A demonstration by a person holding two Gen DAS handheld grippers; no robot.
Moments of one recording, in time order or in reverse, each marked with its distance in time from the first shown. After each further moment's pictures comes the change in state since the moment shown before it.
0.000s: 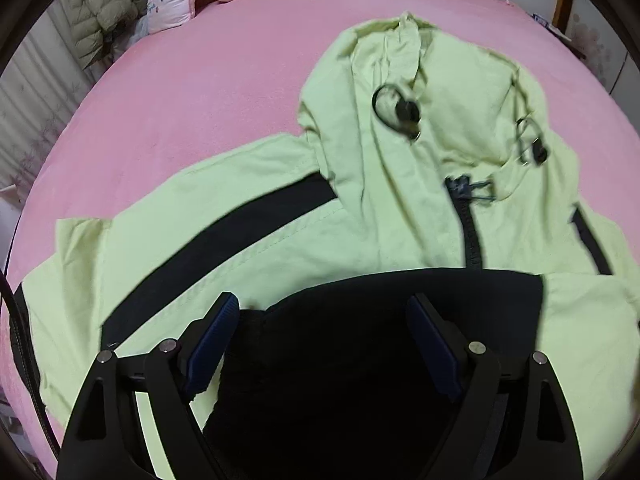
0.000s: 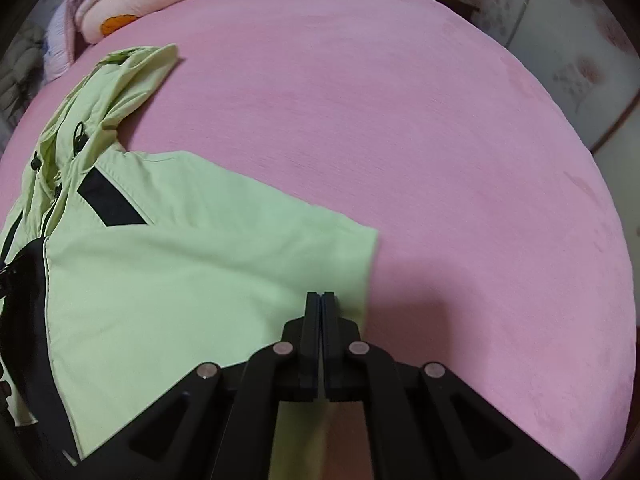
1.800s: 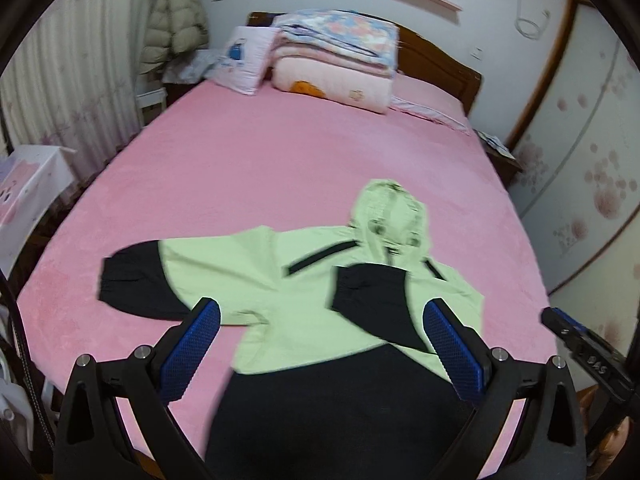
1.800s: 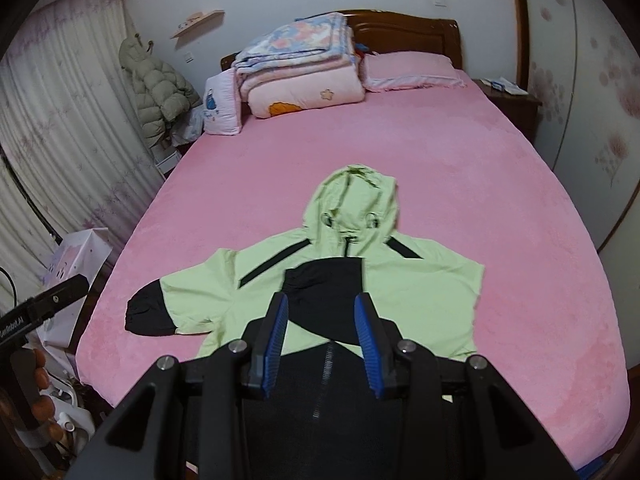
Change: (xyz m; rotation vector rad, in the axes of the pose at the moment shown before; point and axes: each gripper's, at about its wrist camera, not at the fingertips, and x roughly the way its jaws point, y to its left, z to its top) left arm -0.406 0.240 -0.129 -0.209 -0.258 -0.218; right arm -0.402 0.155 -0.128 -0.150 -0.314 0.352
